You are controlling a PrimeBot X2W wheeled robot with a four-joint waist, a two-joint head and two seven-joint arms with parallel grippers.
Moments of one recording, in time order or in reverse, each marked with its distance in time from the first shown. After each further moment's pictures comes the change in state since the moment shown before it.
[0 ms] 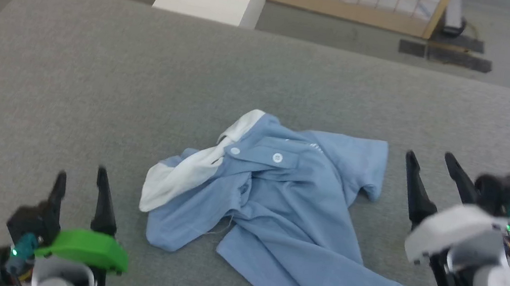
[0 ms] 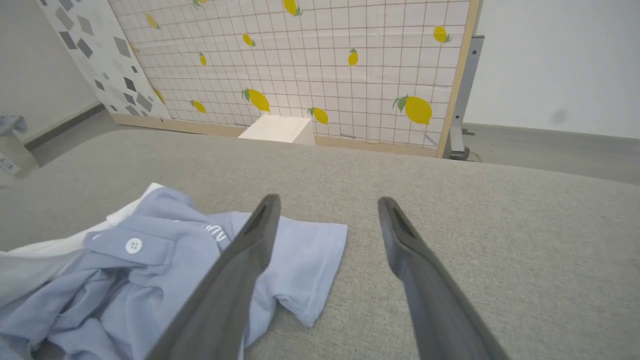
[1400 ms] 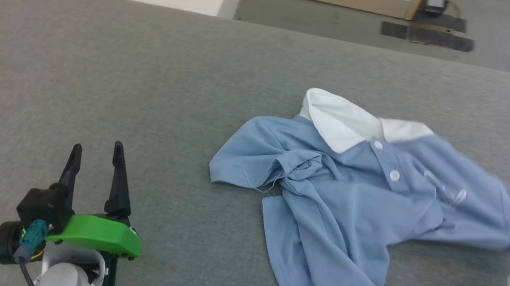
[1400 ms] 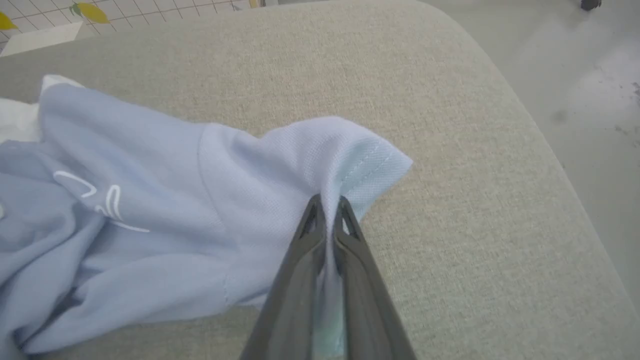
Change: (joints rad) left arm -0.050 -0.070 0.048 -0.058 0.101 -0.104 -0.004; right arm -0.023 -0.001 -0.478 0.079 -0.172 0.000 0.306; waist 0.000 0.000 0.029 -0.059
